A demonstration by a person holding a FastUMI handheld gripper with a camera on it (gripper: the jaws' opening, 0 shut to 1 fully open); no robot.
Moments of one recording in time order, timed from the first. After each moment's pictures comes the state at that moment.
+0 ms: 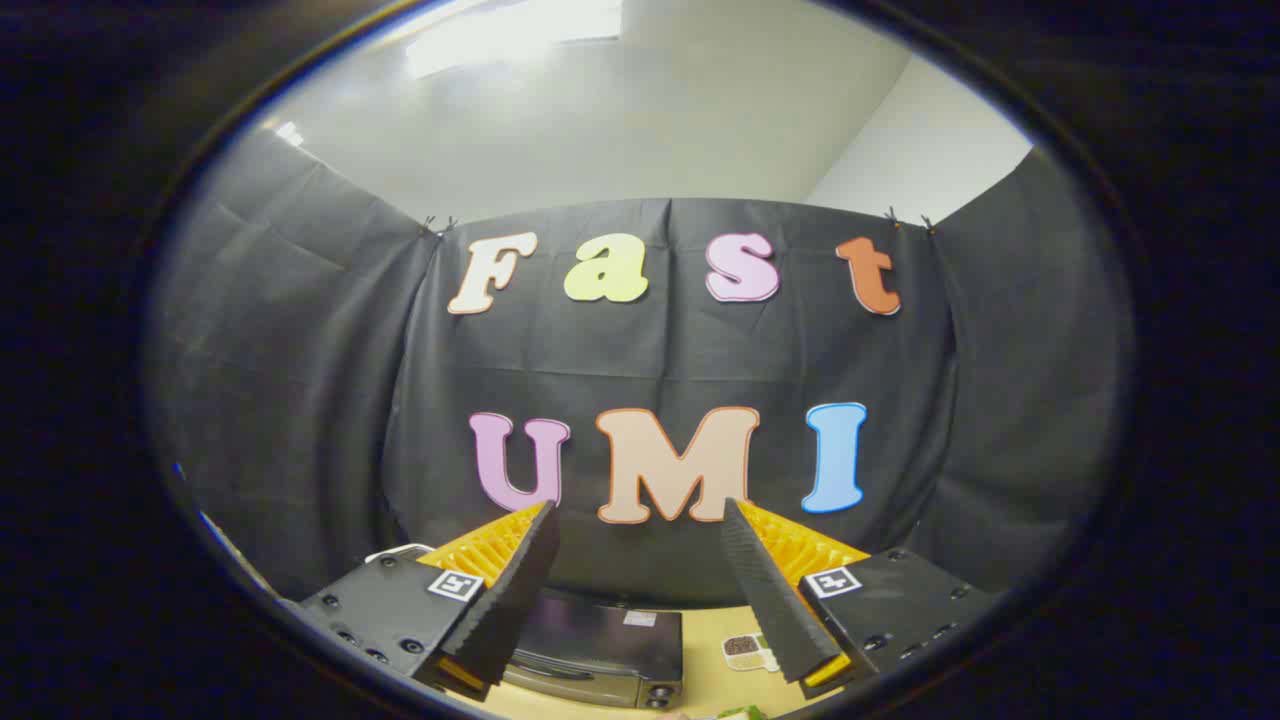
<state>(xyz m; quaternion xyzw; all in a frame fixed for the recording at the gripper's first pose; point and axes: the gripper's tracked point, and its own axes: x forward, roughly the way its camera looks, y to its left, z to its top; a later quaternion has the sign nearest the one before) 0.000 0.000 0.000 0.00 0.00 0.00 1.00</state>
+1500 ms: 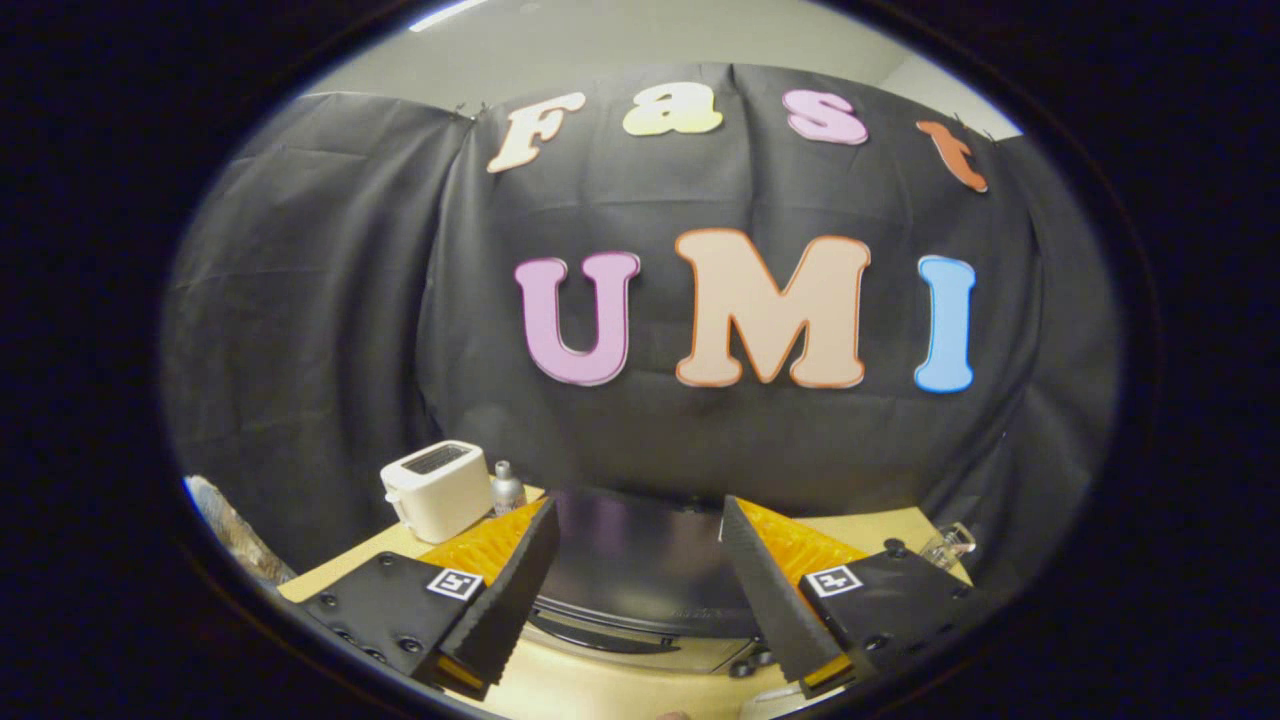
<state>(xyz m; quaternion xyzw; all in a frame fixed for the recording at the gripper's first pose) 0.068 0.079 -0.223 0.00 0.19 0.07 0.98</state>
